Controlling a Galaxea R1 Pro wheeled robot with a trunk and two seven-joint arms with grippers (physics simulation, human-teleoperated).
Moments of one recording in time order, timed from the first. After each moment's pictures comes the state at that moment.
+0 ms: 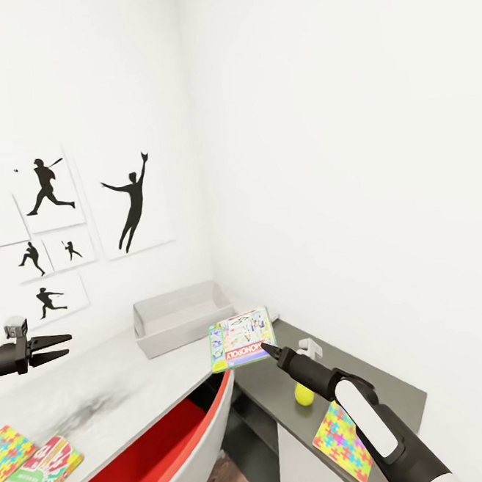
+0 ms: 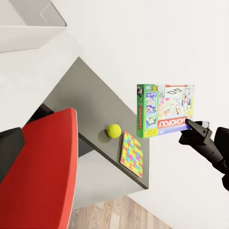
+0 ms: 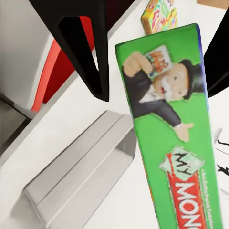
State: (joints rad) left arm -0.94 0.74 0.06 -0.40 0.06 0.80 -1.57; right arm -0.42 -0.02 0.28 -1.12 -1.01 0.43 0.15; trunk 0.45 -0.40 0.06
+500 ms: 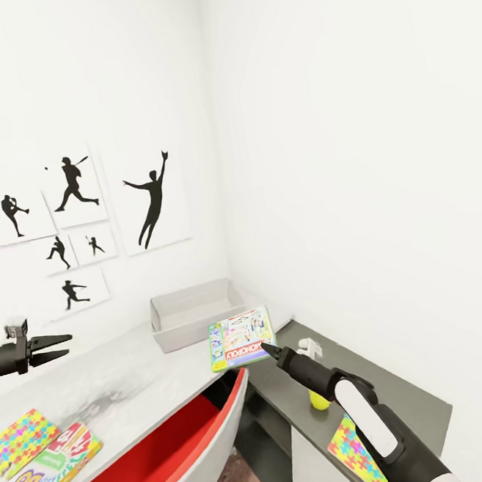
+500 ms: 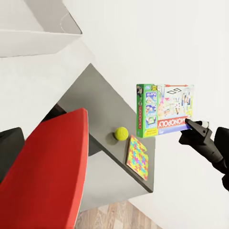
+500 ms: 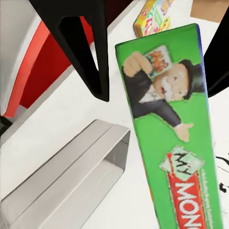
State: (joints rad) left arm -0.94 0.74 0.06 -0.40 0.06 0.80 -1.57; right arm -0.42 -0.02 0.28 -1.12 -1.01 0.43 0.14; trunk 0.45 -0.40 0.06
